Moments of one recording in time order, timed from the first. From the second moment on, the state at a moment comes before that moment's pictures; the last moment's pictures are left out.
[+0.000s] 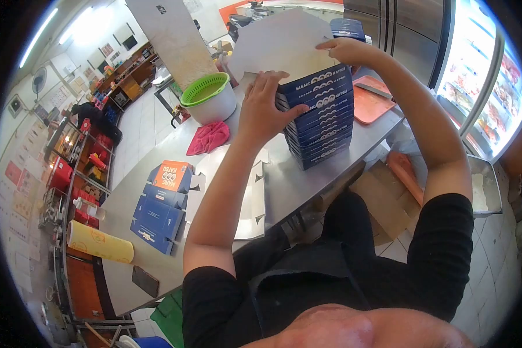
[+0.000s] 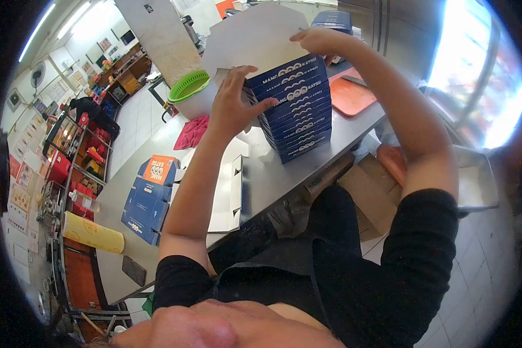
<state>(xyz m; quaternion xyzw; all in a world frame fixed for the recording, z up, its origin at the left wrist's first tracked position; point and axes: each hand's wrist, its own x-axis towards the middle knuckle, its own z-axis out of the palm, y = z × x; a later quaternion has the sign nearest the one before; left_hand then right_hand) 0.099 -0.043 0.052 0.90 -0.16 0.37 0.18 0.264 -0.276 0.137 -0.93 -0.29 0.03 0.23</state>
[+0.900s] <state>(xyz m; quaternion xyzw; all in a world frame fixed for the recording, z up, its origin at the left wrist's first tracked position) 0.173 -0.080 0.013 0.71 -0.17 0.47 0.49 0.247 -0.272 0.027 -0.47 -0.29 -0.02 0.84</state>
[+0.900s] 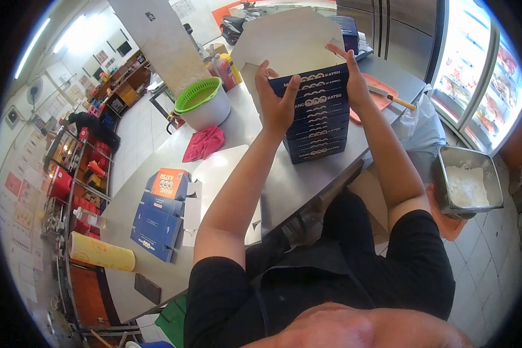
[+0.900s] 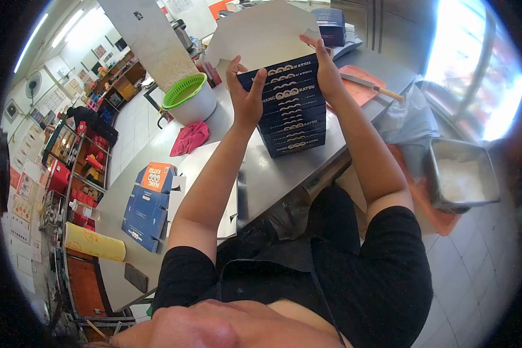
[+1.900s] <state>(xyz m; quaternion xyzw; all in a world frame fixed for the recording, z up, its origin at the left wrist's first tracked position) -0.105 0.027 -0.075 0.99 -0.02 -0.03 0.15 0.132 -0.251 0.073 -0.58 -0.52 -0.55 0.31</state>
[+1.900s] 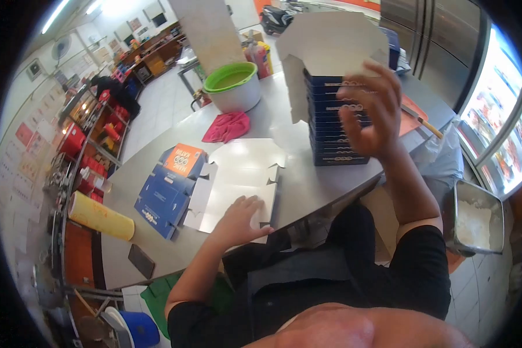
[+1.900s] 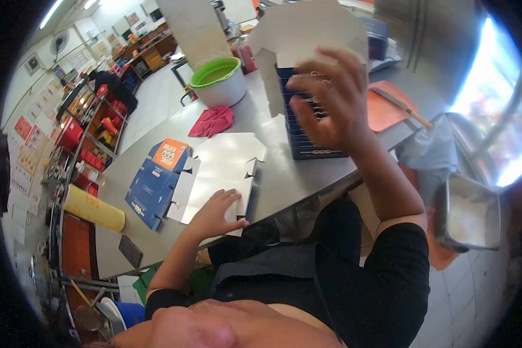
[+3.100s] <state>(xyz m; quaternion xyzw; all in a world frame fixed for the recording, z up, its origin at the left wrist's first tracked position) -0.133 0.059 0.007 0.74 0.15 0.25 0.61 0.042 -0.142 0.007 -0.68 -0.63 0.10 0.37</state>
